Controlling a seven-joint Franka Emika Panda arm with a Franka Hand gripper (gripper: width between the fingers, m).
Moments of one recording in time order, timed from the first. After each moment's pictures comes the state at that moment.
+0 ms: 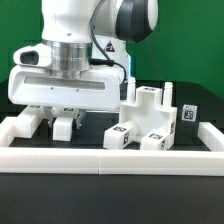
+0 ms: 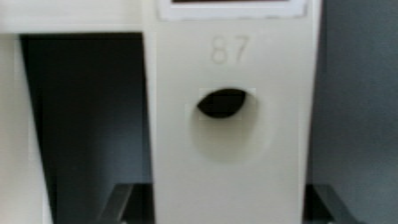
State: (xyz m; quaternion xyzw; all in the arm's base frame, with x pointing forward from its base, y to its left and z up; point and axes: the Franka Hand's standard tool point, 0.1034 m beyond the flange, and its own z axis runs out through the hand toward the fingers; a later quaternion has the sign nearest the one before) arm 0.499 -0.116 0.010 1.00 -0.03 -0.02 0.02
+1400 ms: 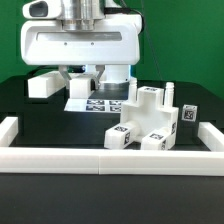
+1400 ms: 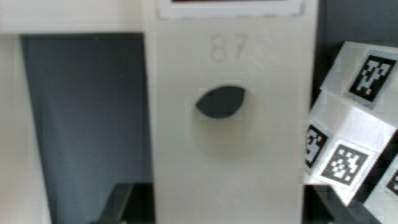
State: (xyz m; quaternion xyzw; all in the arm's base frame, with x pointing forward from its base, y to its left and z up) arm 0.520 -0.077 0.094 1.00 -0.09 0.00 -0.03
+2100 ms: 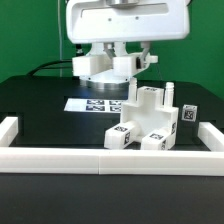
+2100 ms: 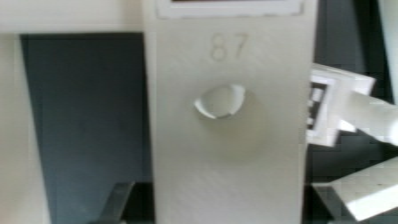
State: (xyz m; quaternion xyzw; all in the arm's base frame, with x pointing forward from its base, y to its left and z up) arm 0.539 -0.002 0.132 0.98 -0.17 -0.01 -0.05
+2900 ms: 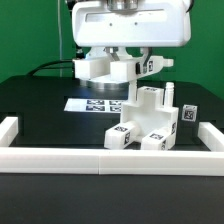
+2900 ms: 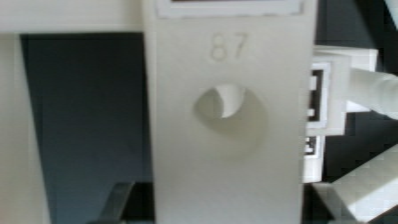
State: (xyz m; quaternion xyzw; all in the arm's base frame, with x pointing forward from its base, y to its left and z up) arm 0.536 0.001 0.125 0.96 -0.28 -0.02 -0.05
